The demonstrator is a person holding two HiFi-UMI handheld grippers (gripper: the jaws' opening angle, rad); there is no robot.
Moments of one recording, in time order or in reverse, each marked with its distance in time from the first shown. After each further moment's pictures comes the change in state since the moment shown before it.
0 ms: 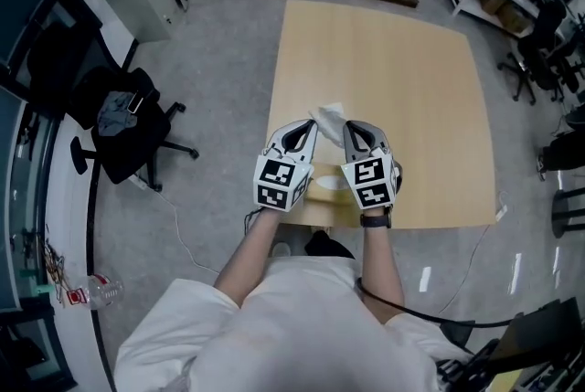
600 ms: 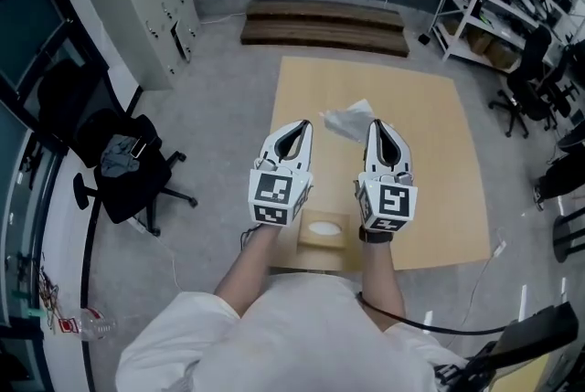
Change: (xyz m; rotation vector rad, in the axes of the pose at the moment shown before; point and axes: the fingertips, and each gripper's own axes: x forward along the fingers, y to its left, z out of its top) left arm 0.007 -0.001 0.142 0.153 -0.247 0.098; right arm -0.086 -0.115 0.124 0.213 -0.556 -0.331
